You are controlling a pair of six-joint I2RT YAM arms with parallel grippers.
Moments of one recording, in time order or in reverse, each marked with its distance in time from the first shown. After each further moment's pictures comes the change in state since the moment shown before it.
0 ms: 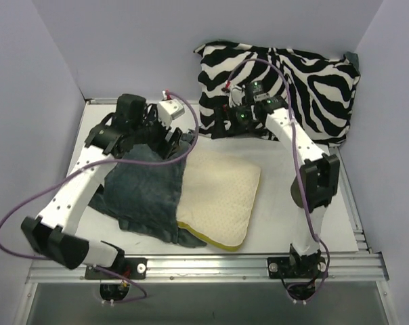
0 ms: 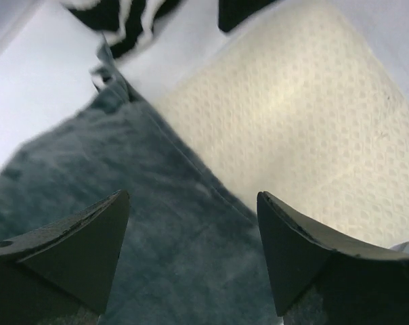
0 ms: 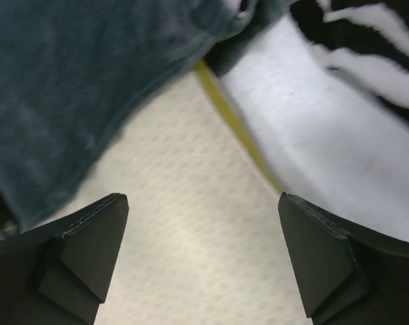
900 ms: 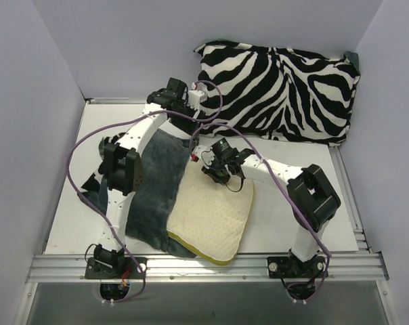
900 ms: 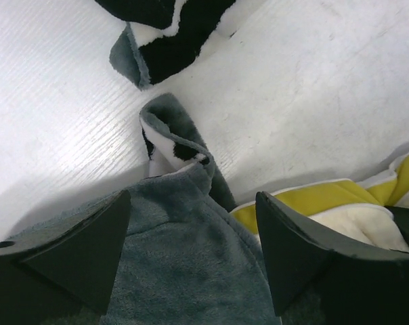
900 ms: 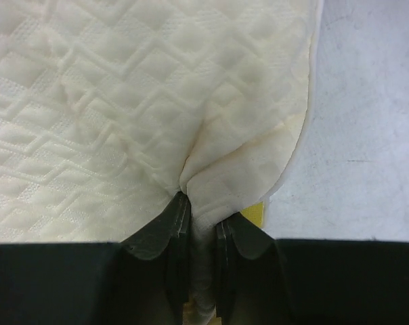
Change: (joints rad) left arm 0.040 0.956 0.737 -0.133 -0.061 -0.122; right arm 0.304 -0.142 -0.651 0.367 0.412 -0.400
